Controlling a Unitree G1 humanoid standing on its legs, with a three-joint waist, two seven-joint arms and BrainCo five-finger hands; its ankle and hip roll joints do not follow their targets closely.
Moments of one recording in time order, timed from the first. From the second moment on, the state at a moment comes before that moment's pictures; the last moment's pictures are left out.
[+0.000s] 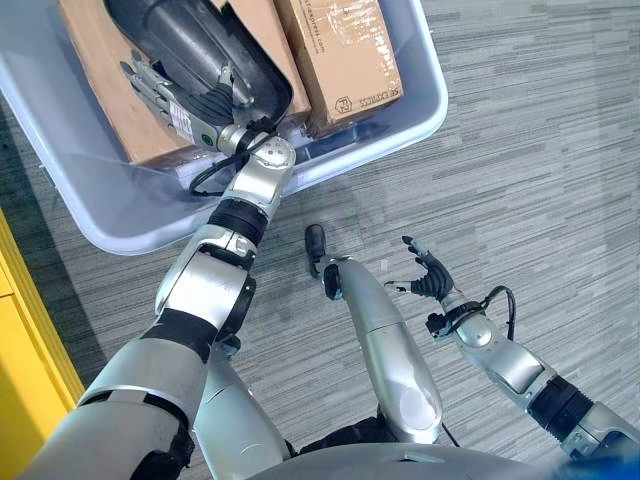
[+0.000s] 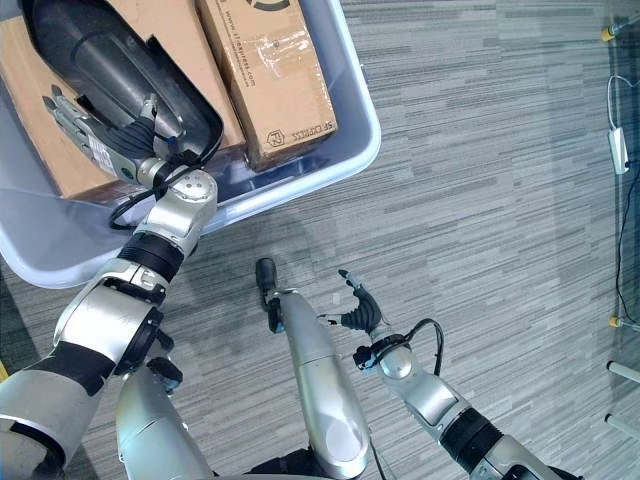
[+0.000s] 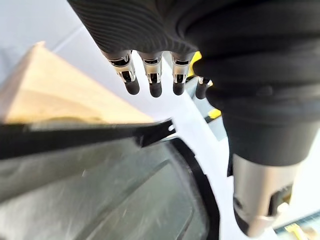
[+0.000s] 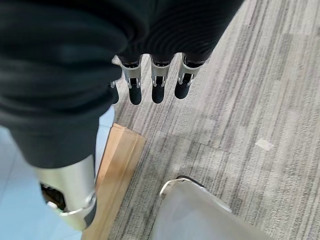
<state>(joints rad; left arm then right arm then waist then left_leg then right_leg) -1.14 0.33 -0.34 0.93 -0.12 -0.02 1.40 -0.20 -0.57 0.68 0.11 0.26 0.04 -0.36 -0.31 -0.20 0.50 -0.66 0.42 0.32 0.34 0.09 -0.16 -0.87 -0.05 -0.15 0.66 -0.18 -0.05</state>
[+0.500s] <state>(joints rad) -1.12 0.43 -0.41 0.94 -0.05 0.00 1.28 -0.20 -0.56 0.72 0.18 0.26 -0.07 -0.37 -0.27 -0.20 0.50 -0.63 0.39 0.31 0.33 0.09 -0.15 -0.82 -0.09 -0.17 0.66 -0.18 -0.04</state>
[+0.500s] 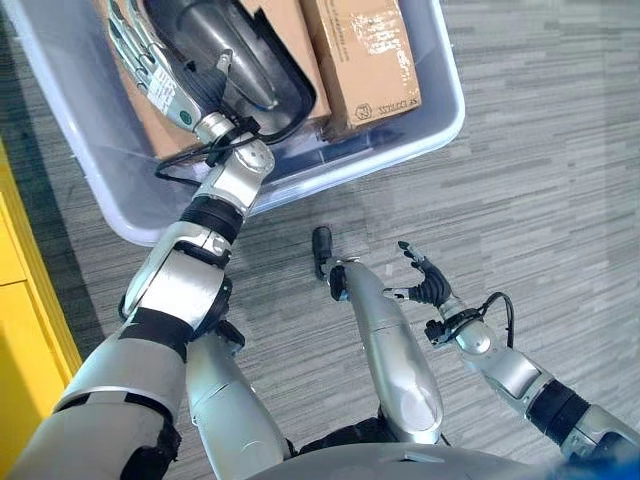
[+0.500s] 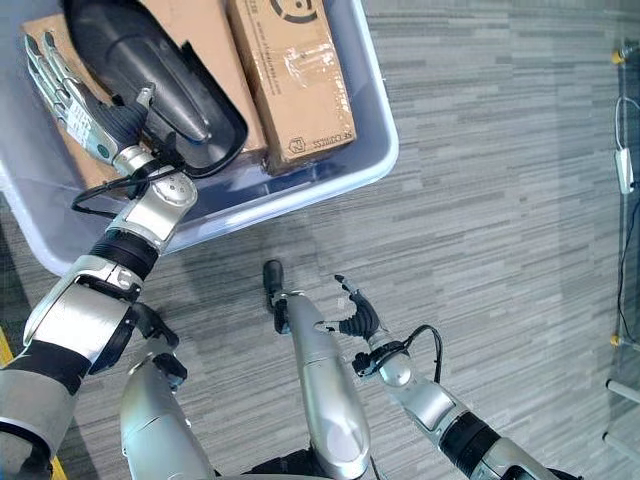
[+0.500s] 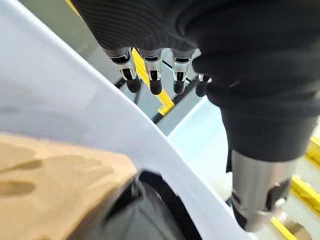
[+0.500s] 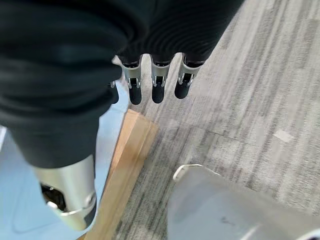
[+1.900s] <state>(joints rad) -1.00 0.33 -0.30 0.85 -0.36 -0.12 1.23 -0.20 -0.56 0.70 0.10 0.21 0.06 -0.36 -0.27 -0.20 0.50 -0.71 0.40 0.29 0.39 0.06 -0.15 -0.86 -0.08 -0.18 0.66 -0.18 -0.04</state>
